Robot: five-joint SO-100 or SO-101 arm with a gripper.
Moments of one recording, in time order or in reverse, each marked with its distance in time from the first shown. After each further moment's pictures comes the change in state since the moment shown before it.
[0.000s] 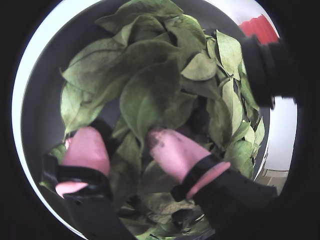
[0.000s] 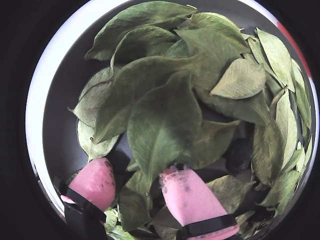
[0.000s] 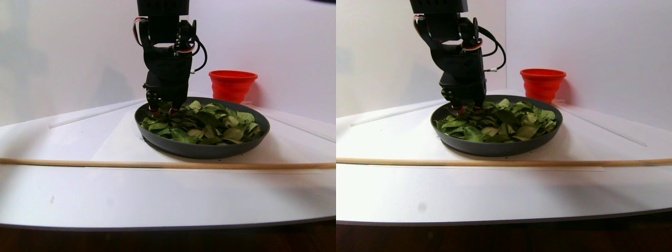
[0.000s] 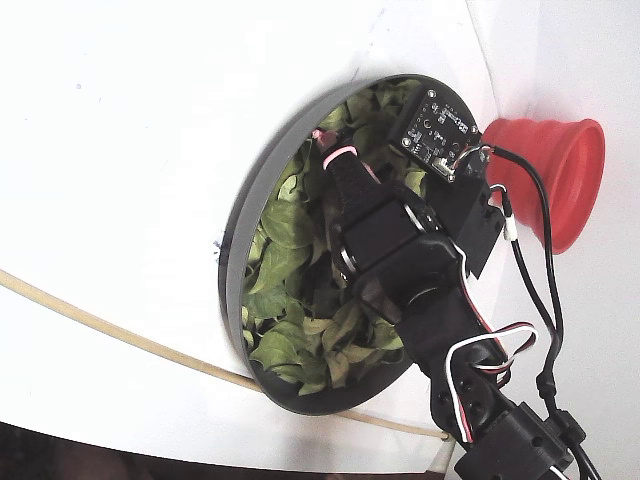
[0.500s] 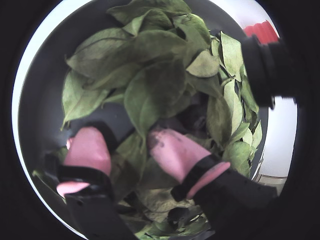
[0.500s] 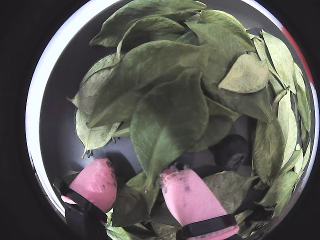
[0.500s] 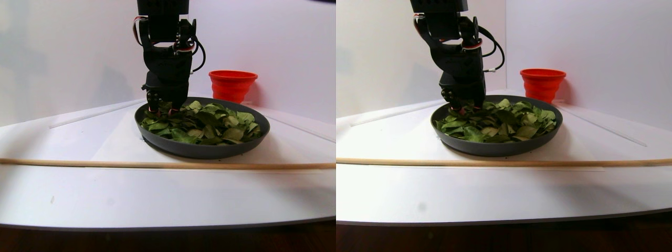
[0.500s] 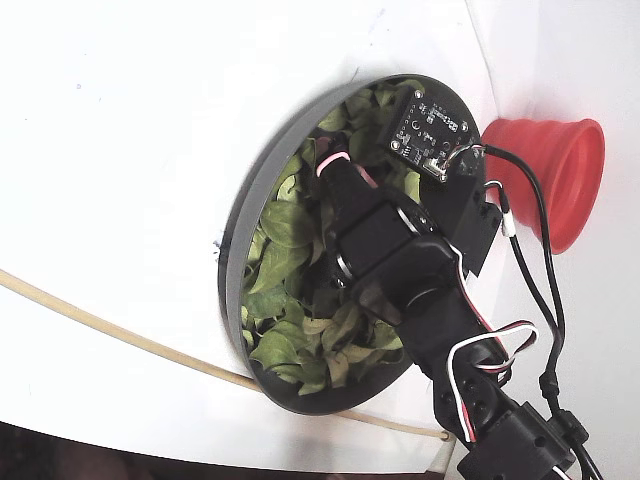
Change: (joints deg) arm 0.0 0.1 -0.1 2.4 -3.5
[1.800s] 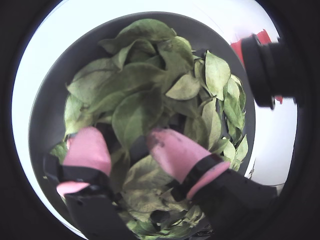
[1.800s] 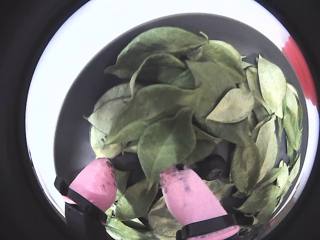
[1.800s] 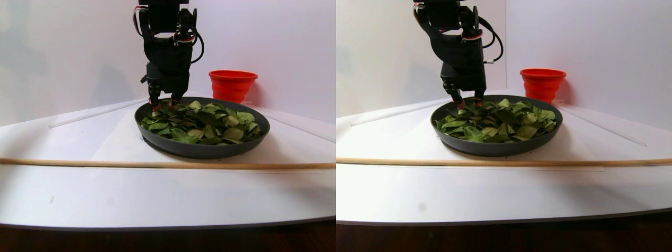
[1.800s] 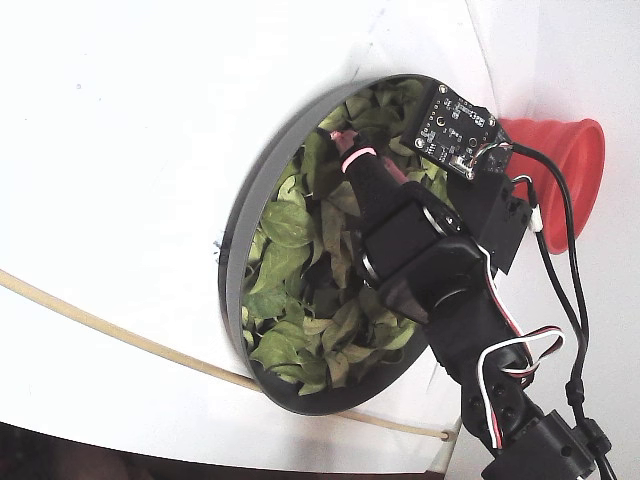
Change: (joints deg) arm 0.1 5.5 1.5 1.1 -5.3
